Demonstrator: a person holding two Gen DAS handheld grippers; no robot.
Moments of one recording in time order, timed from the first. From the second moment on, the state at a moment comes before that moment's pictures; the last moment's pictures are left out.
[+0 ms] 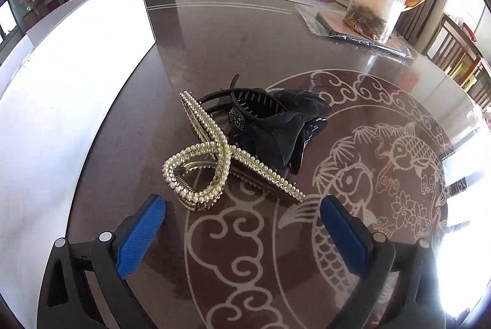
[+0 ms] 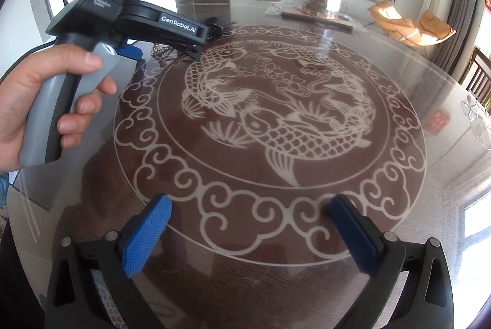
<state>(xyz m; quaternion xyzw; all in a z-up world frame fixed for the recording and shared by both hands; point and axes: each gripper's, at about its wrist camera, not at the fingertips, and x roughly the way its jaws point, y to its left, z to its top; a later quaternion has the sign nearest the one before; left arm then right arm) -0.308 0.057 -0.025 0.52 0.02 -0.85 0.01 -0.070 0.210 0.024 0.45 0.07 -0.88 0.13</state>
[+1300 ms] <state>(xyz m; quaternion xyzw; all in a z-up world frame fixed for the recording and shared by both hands) -0.127 -0.014 -0.015 0.45 -0.01 -0.89 -0.09 -0.071 0.210 0.024 0.45 0.07 -0.88 0.13</state>
